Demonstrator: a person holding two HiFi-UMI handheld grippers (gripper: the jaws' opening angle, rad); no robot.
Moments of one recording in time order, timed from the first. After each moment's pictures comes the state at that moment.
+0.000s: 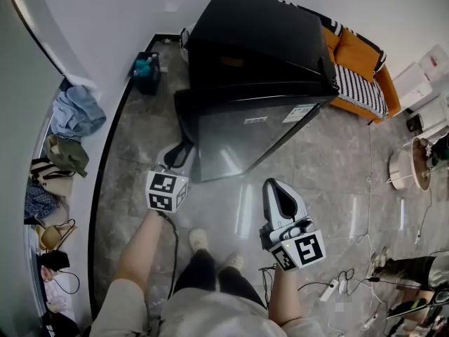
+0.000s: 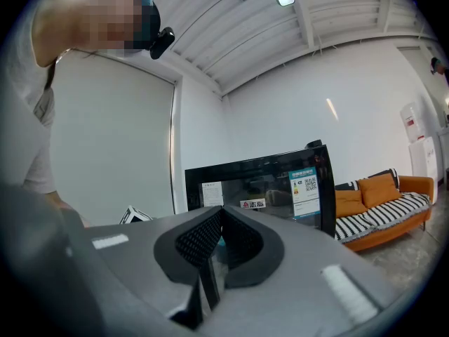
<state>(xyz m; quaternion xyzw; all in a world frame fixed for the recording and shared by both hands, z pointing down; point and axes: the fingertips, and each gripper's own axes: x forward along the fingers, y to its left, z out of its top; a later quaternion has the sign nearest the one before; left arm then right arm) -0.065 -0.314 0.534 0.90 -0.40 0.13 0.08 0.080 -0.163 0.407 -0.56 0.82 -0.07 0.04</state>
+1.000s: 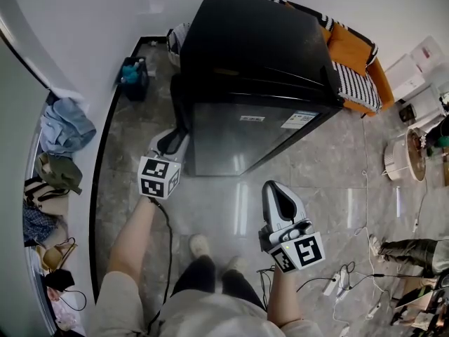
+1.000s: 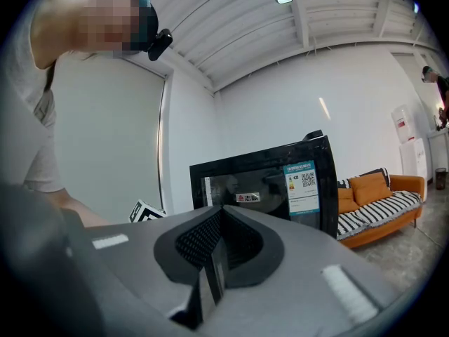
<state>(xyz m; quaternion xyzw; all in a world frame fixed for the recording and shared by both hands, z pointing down) -0.059 -0.419 0.536 0.92 -0.36 0.14 0.07 0.082 -0.221 0.420 -0.60 0.80 -0.08 0.03</state>
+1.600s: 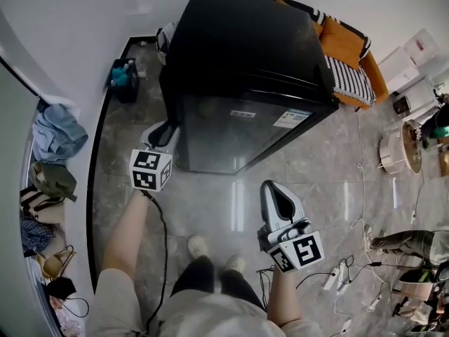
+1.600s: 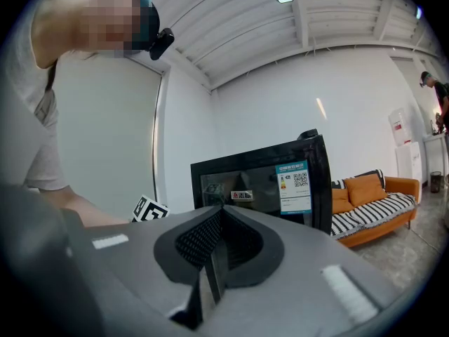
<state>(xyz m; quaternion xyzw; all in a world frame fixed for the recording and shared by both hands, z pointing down) -0.049 -0.461 0.537 0.92 -0.37 0.14 0.07 0.097 -0.236 0.424 -0.61 0.79 -0.08 0.02</state>
